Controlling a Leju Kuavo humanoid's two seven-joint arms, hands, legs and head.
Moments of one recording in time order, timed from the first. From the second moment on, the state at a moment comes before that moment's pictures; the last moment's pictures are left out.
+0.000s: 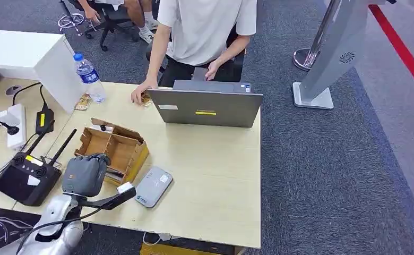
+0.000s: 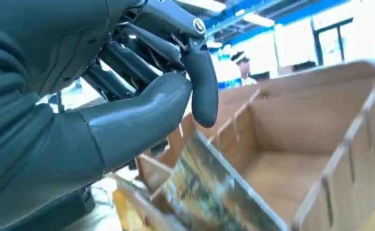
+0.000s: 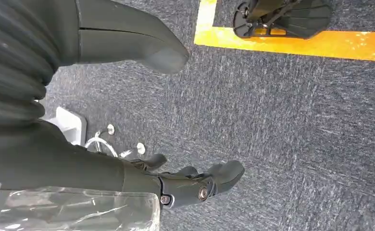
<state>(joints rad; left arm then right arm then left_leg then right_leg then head) -0.04 0.28 -0.17 -1.37 -1.13 0.35 -0.12 -0.08 0.08 -0.76 -0.20 1.02 -0.19 -0.01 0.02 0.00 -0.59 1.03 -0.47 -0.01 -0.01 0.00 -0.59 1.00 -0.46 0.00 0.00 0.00</state>
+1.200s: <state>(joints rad) 0.00 0.33 -0.14 -1.48 -1.16 0.18 -0.07 -0.07 0.08 -0.79 -0.20 1.02 -0.19 -0.02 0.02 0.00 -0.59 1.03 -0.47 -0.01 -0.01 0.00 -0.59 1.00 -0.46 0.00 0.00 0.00</state>
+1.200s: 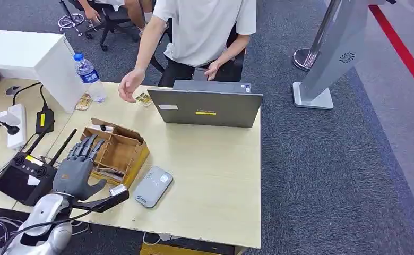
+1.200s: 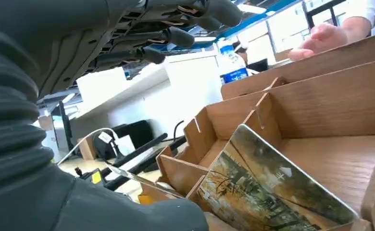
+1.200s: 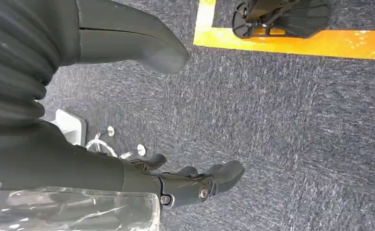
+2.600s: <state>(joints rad) -0.14 0.27 -0.17 -1.28 -1.14 0.18 -0.09 -0.09 0.10 -0.79 -0.20 1.07 -0.18 -0.01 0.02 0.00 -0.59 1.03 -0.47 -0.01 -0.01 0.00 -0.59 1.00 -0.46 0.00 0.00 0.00</state>
